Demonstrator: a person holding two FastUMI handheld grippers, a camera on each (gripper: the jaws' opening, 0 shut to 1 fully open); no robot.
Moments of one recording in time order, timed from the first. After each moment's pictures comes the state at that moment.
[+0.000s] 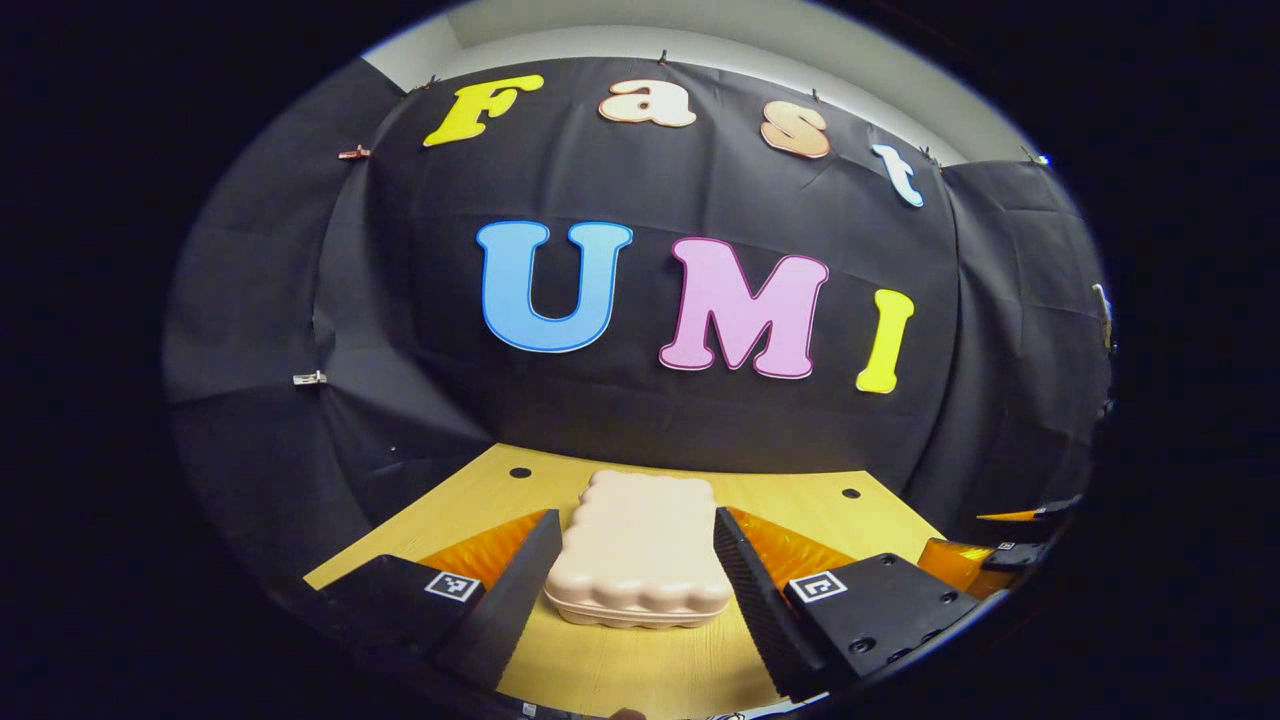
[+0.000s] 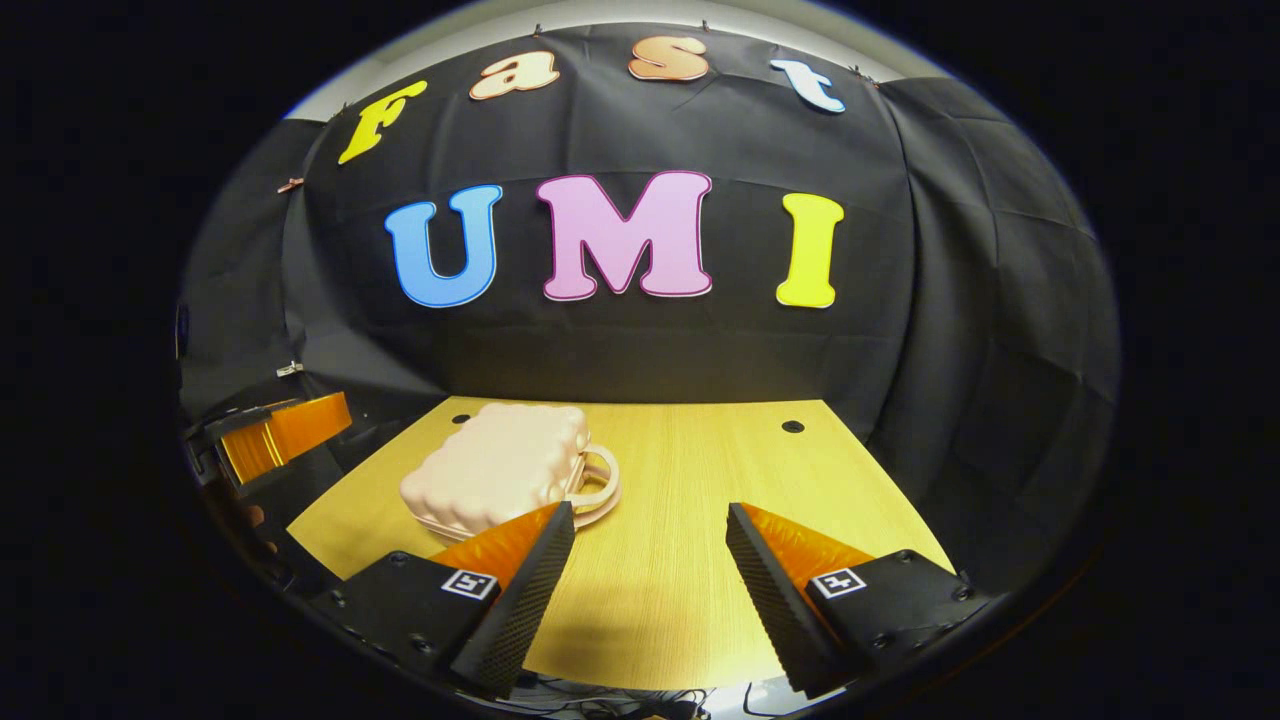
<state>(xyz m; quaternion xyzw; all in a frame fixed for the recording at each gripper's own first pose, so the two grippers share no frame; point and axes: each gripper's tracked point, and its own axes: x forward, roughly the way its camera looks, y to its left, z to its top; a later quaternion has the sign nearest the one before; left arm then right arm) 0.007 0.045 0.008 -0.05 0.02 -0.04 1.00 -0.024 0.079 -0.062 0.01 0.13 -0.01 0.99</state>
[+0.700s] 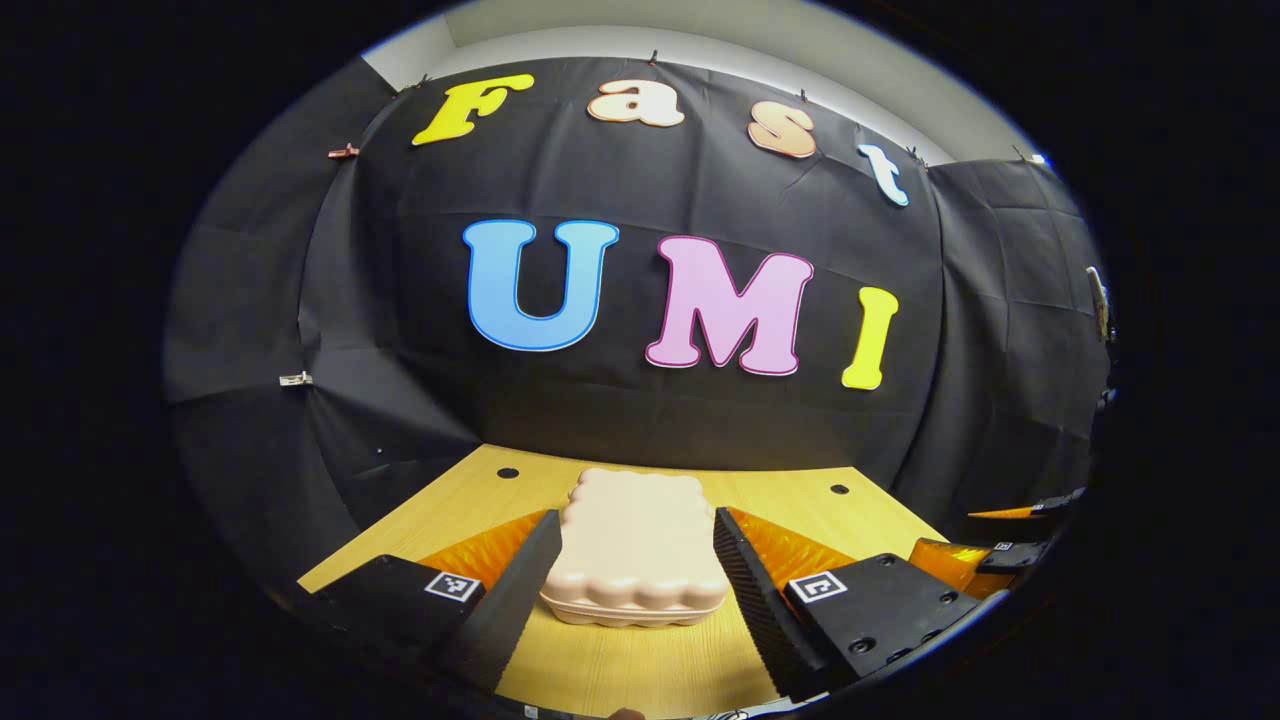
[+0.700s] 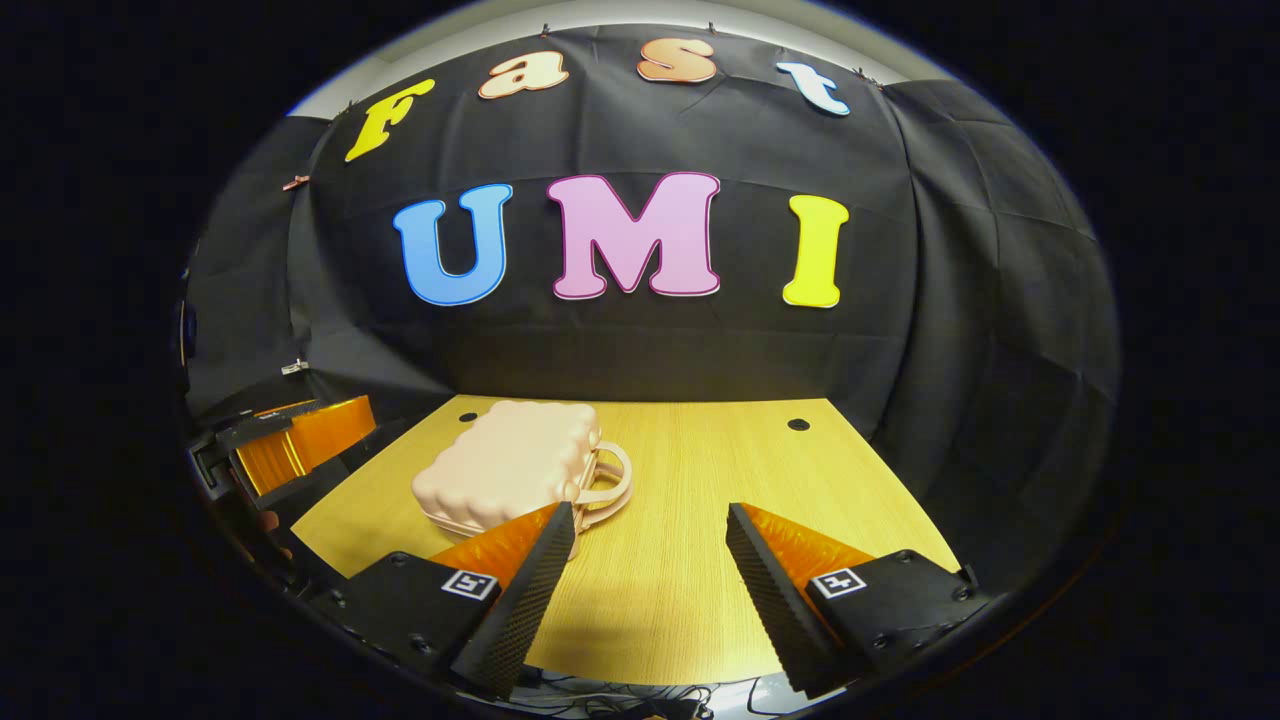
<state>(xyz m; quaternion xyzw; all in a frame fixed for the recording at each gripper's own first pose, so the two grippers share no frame) 0.008 0.036 -0.002 -0.05 0.03 -0.06 1.00 -0.032 0.096 -0.067 0.01 0.13 0.00 0.99</state>
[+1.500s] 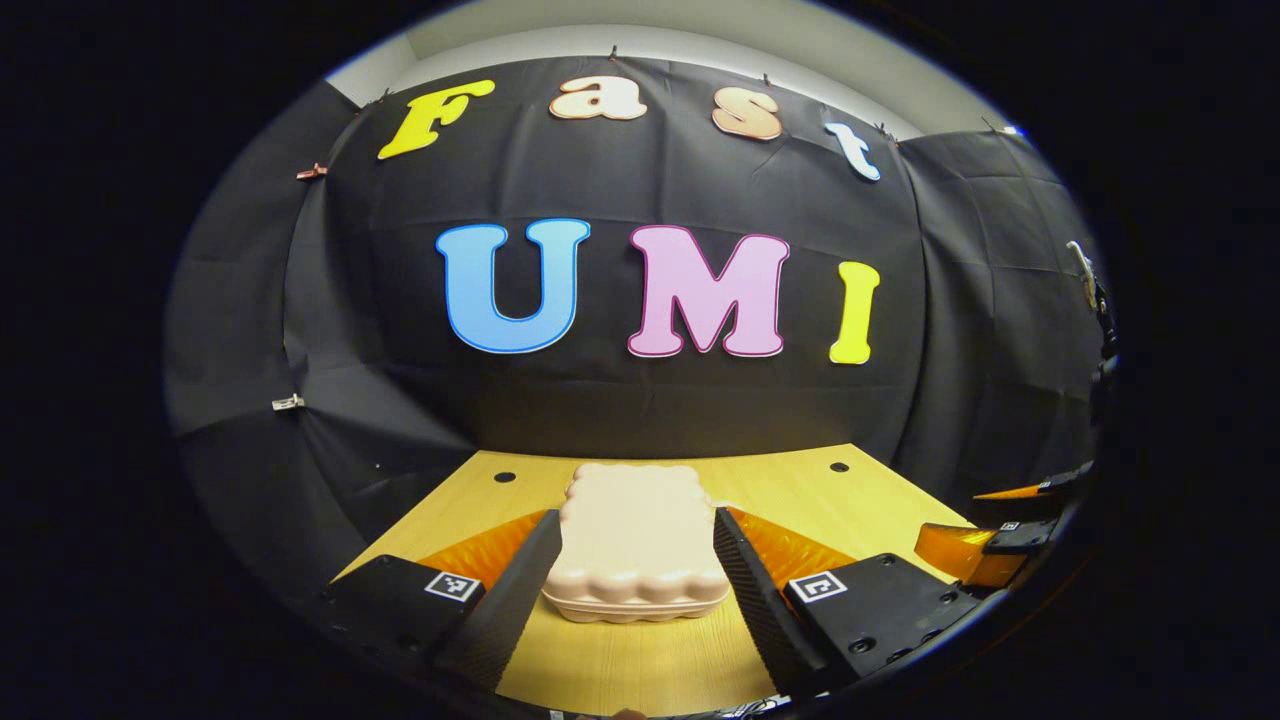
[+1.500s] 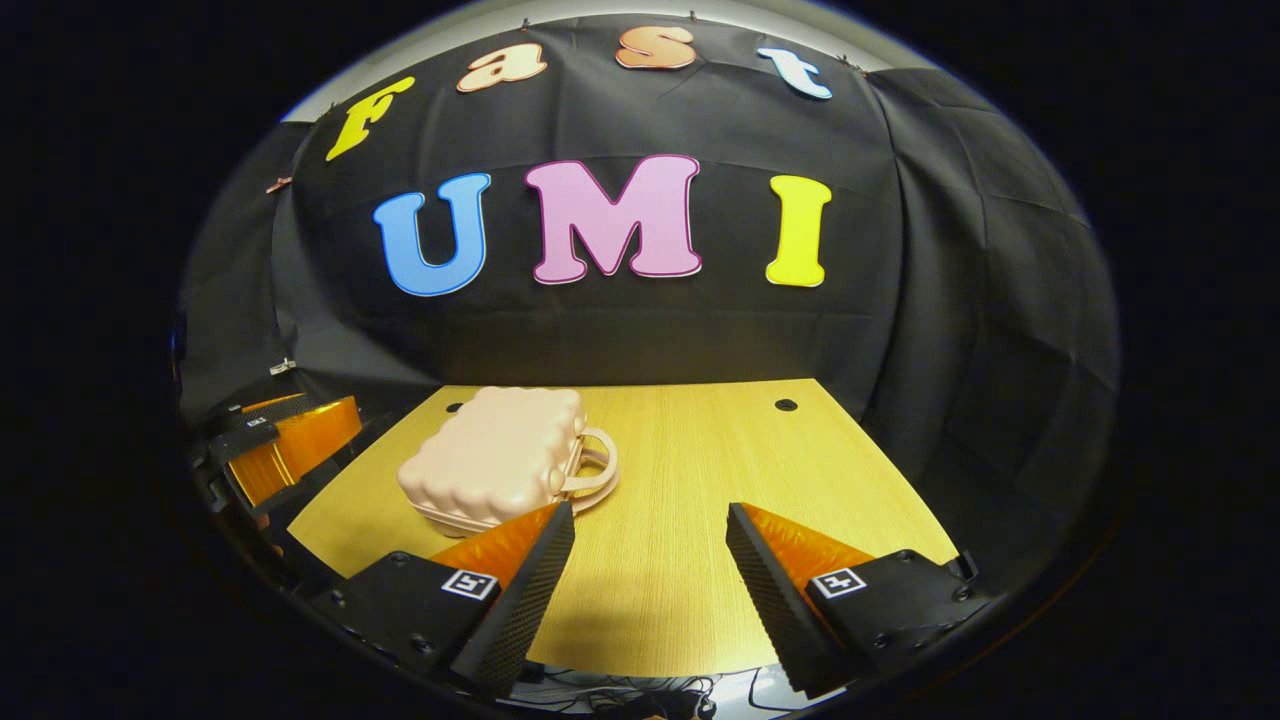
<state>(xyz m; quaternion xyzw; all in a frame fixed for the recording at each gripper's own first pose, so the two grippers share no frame) 0.005 0.019 -0.003 0.00 0.03 -0.07 1.00 -0.034 0.076 -0.079 0.02 0.15 -0.02 0.99</state>
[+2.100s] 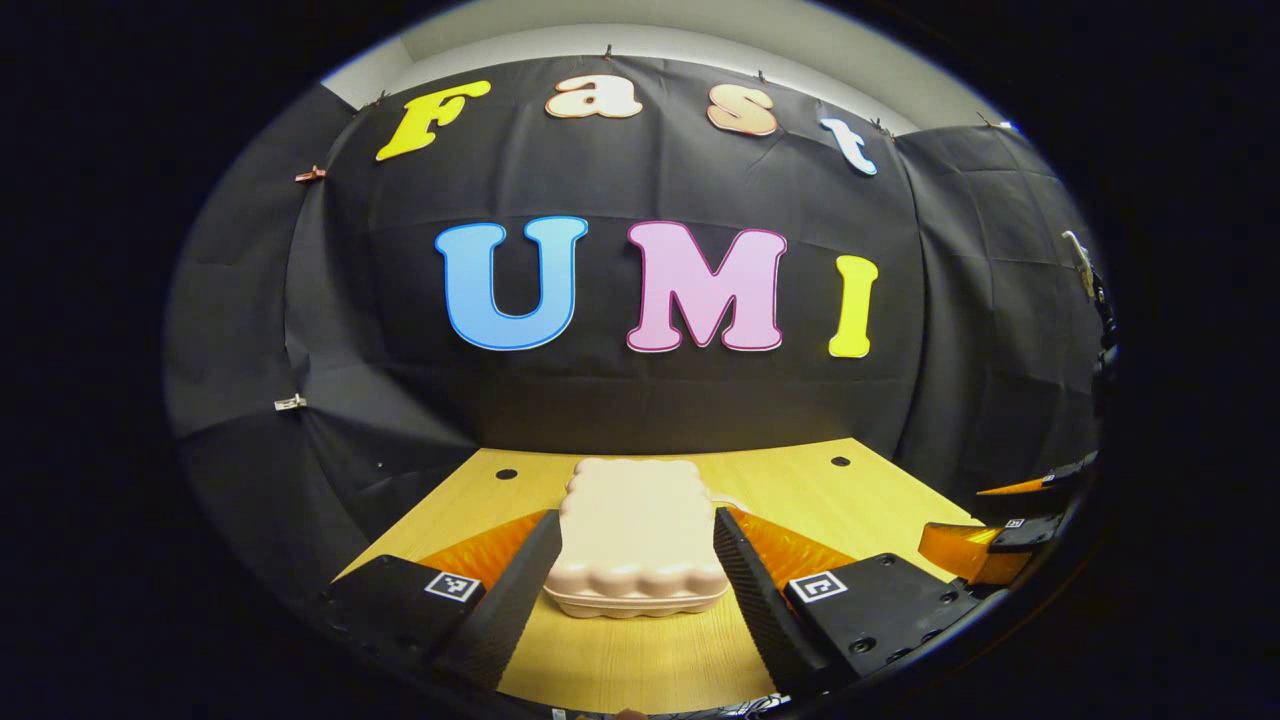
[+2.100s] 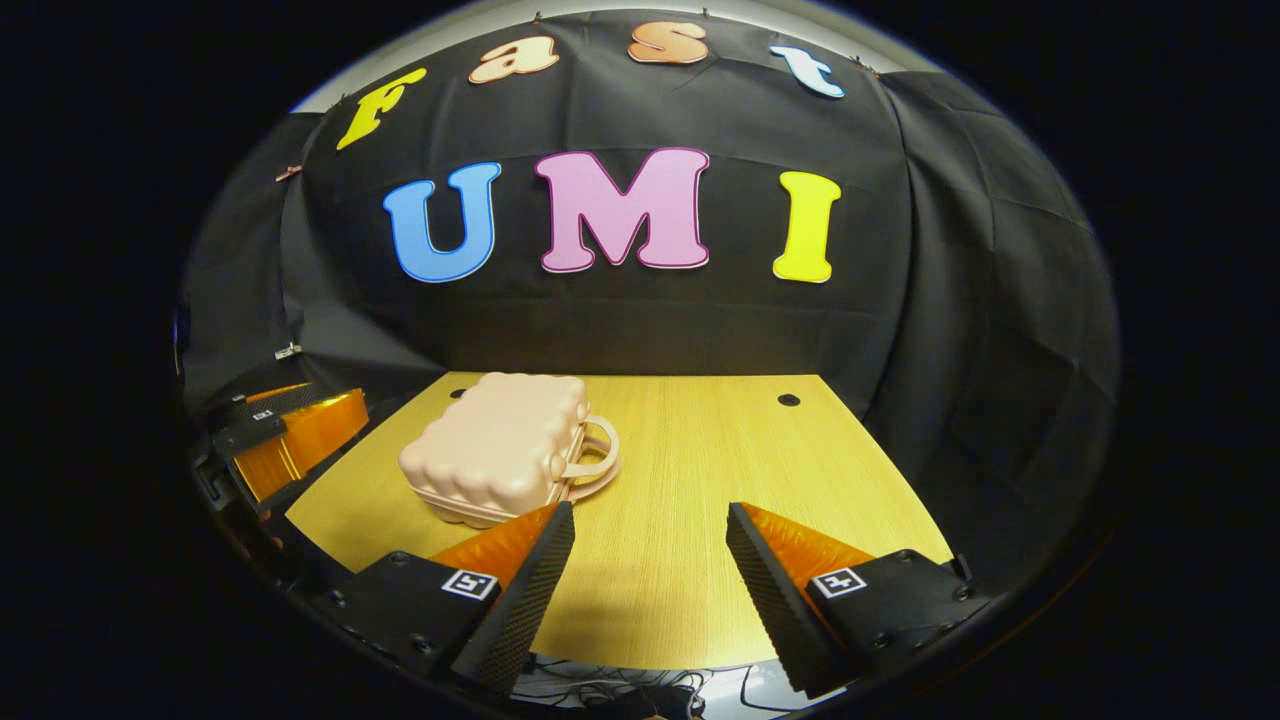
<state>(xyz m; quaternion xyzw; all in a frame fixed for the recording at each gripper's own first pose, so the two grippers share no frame) -0.002 0.015 -0.014 0.00 0.04 -0.07 1.00 -0.044 0.074 -0.088 0.00 0.17 -0.01 0.99</state>
